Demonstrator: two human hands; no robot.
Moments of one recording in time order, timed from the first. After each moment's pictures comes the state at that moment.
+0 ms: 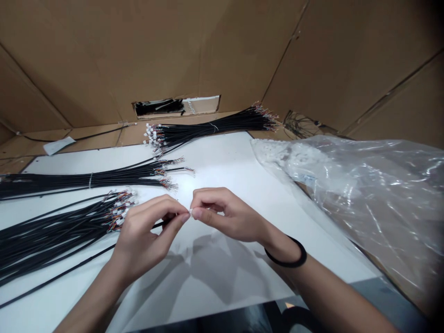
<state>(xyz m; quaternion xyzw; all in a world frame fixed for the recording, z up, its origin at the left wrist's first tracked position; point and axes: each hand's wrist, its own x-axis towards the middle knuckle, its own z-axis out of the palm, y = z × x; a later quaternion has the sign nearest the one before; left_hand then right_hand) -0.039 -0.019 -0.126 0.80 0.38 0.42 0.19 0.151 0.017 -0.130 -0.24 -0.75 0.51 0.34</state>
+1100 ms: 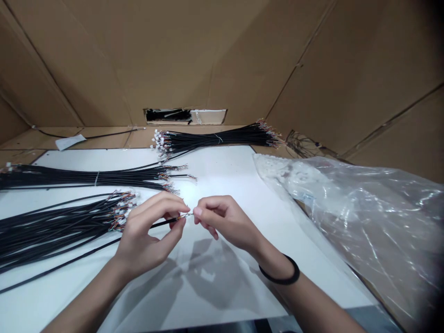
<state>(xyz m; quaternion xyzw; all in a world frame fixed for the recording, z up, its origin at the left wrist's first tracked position) -0.036 -0.019 -0.129 0.77 0.34 0.50 0.19 0.146 0.014 -0.131 -0.38 -0.61 0.62 0.32</state>
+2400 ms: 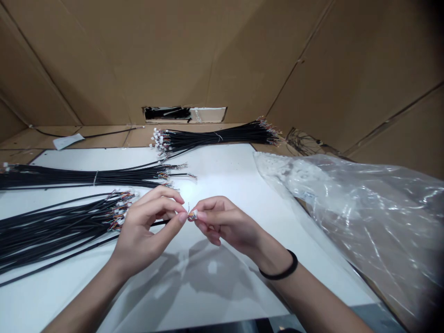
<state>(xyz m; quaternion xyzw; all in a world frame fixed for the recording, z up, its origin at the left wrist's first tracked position) -0.039 -0.018 -0.131 0.72 0.39 0.50 0.30 0.147 0.017 -0.139 -0.27 -0.42 0.81 0.30</state>
